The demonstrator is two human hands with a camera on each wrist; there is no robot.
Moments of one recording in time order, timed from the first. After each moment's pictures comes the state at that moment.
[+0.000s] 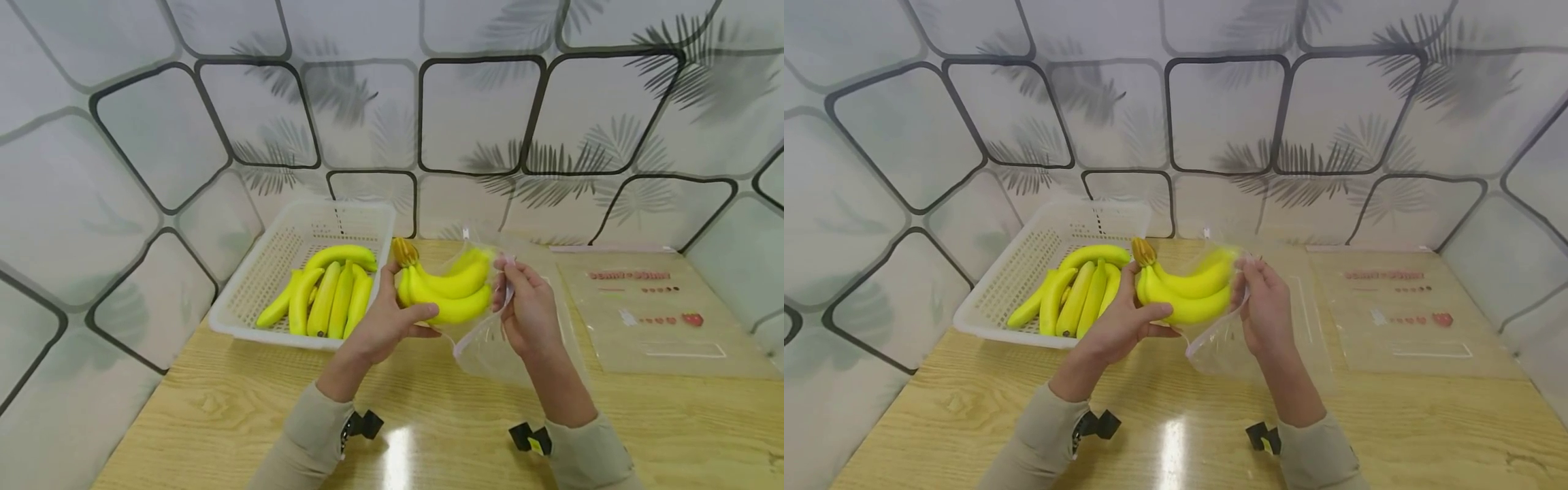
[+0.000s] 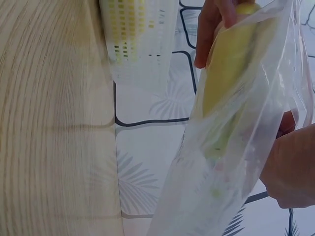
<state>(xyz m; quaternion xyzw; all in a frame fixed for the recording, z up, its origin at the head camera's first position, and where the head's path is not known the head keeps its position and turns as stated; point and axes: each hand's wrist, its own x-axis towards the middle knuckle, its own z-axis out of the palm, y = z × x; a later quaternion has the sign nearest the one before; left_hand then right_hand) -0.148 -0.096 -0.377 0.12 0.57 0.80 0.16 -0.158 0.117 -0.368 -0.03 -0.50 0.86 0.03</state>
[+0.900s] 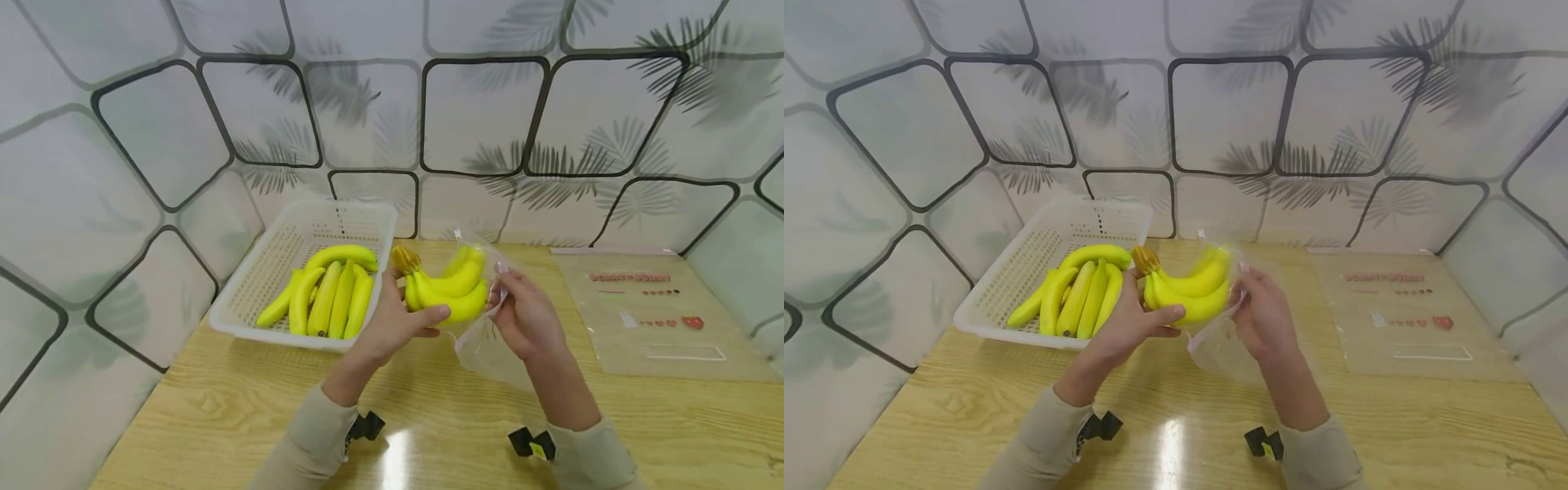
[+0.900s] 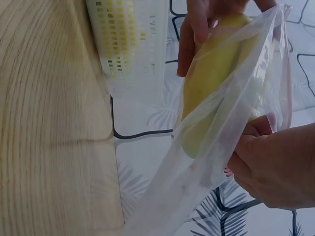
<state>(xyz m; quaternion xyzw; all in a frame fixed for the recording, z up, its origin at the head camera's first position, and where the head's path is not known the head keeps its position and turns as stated) -0.148 -0.087 -0.380 0.08 0.64 0.75 0.10 -0.158 0.121 -0.370 -0.02 -0.47 0.88 -0.09</state>
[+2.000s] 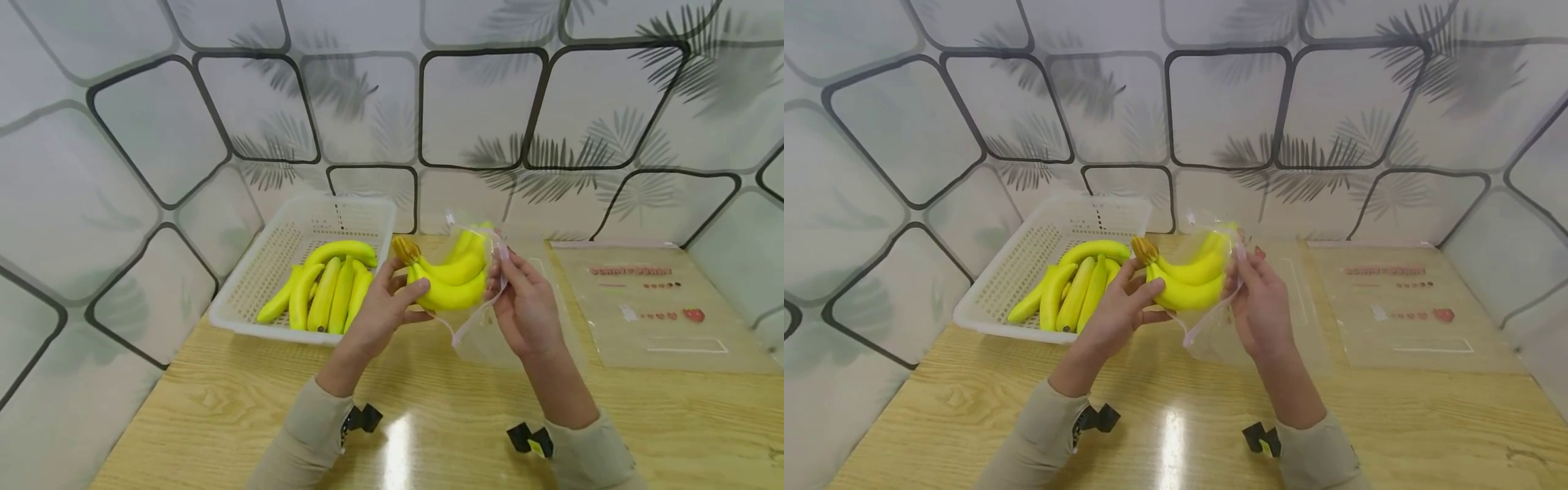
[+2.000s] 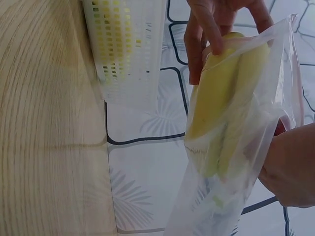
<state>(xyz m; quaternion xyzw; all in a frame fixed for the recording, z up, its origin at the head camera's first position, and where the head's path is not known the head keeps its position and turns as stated) -0.152 -0.099 -0.377 0.10 0.62 0.77 0.10 -0.150 0.112 -0.362 0.04 -0.44 0.90 0.00</state>
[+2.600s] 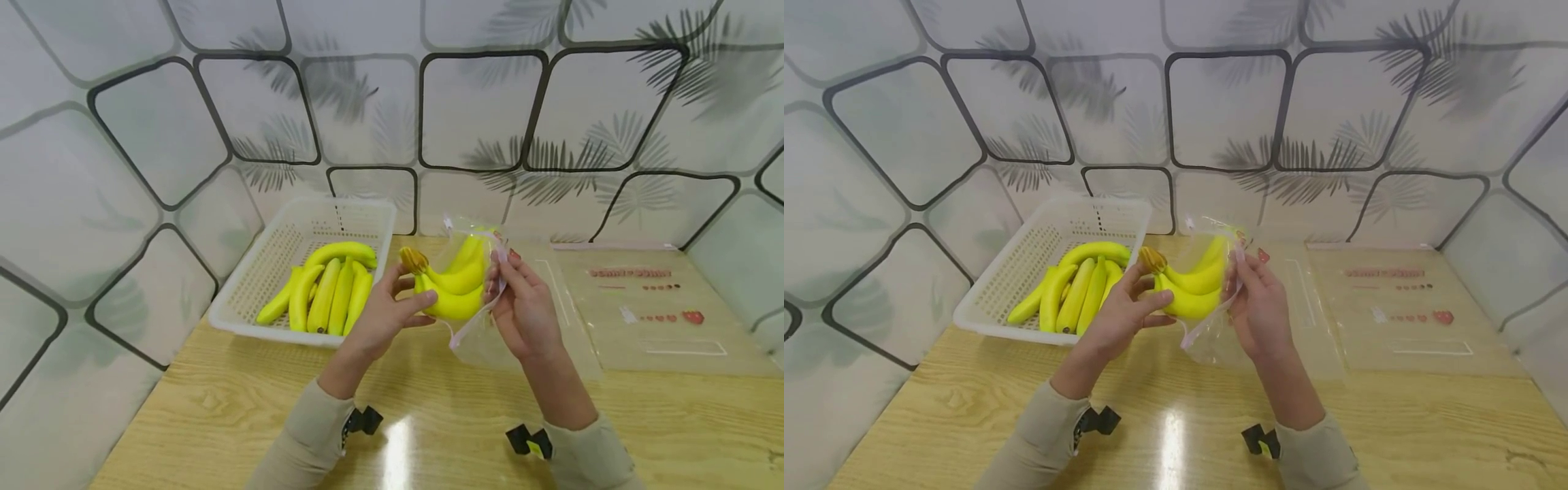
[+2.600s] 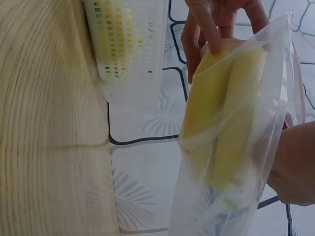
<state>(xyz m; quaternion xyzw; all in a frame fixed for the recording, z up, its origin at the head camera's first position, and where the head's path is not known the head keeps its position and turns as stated) -0.152 -0.097 -0.382 0.11 0.64 0.76 0.11 -0.150 0.111 -0.363 0.03 -0.42 0.91 -0.02</state>
